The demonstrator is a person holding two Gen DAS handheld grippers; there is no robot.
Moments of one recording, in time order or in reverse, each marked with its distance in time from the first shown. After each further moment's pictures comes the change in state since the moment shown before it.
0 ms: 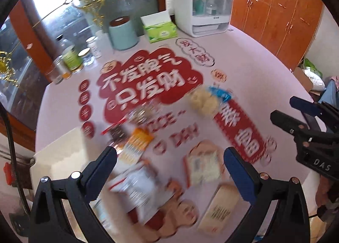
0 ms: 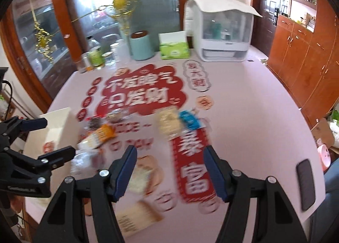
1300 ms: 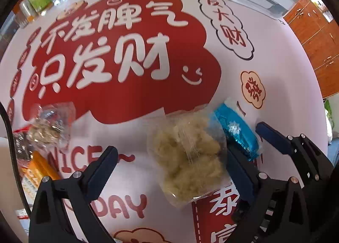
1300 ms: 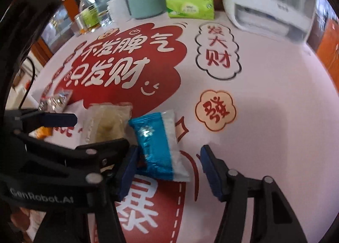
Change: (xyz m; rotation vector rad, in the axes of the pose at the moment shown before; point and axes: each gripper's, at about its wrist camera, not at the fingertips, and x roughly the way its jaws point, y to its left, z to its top) left arm 0.240 -0.040 0.080 -0.363 0.289 -0.049; right arm 0.228 -0.066 0.045 -0.235 0.179 0.191
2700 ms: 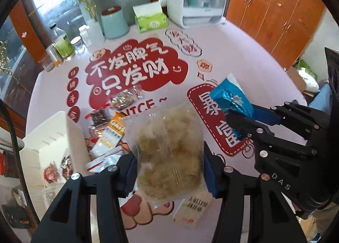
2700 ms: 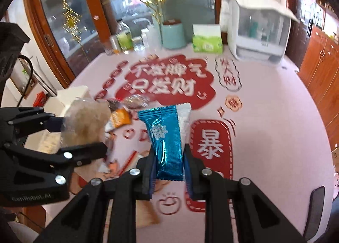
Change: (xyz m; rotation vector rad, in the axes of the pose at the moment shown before) left arm -0.225 0.057 -0.165 0.334 -0.242 -0.009; right arm -0.178 0.140 -0.061 0.051 -0.163 -0.017
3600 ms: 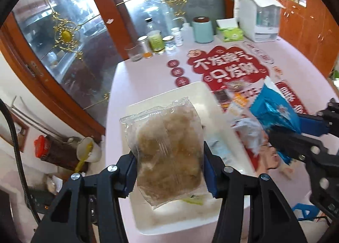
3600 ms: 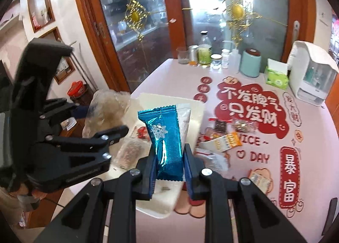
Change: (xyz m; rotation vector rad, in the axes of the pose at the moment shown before) left arm -0.107 0.218 -0.121 -0.081 -0.101 0.325; right arm -0.033 0.271 0.019 -0.164 -0.029 0.152
